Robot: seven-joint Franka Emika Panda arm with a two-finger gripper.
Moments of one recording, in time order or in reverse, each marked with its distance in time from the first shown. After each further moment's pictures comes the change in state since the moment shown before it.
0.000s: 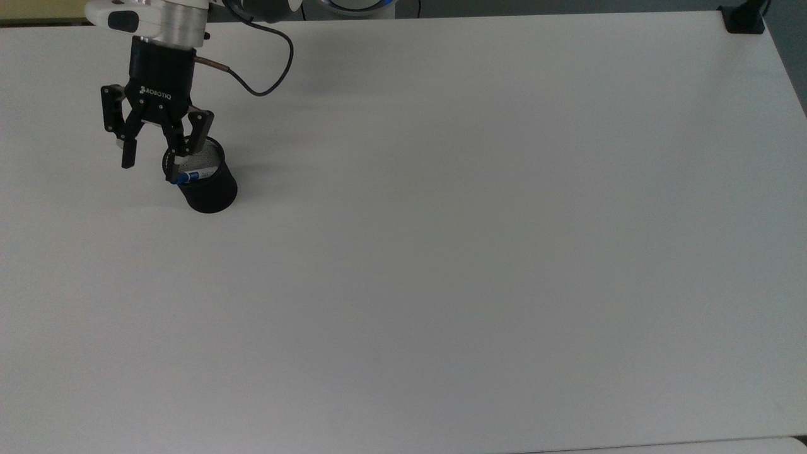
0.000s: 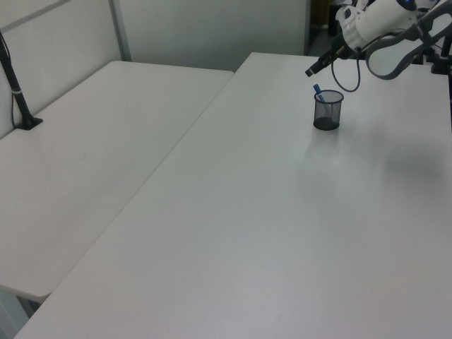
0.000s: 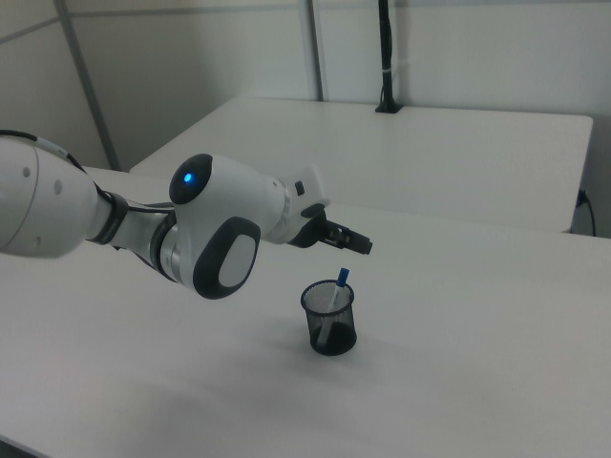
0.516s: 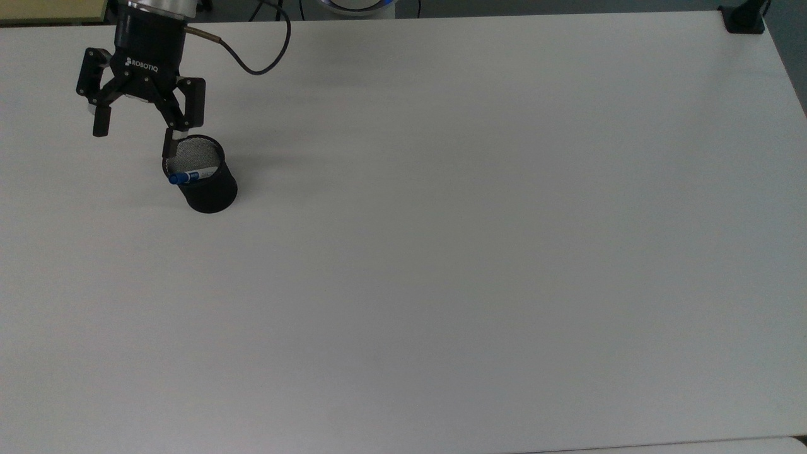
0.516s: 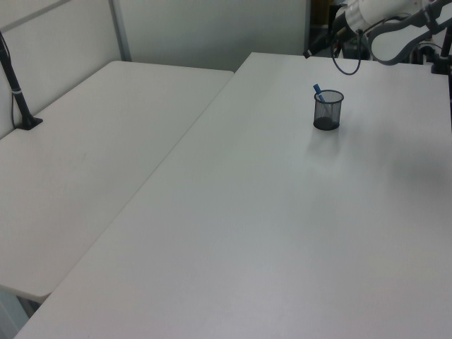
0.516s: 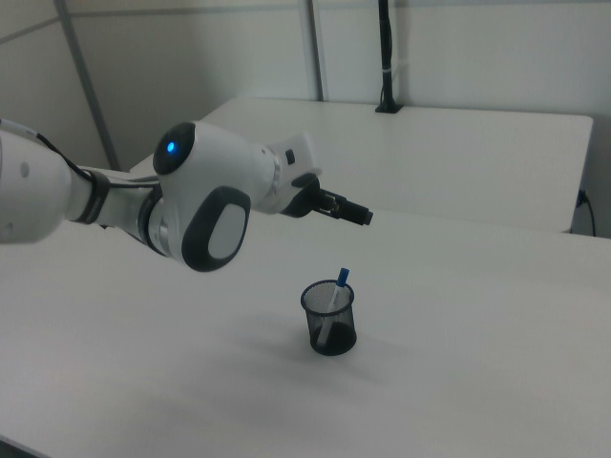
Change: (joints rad) arm 0.005 -0.075 0.003 0.036 0.000 -0.058 0.057
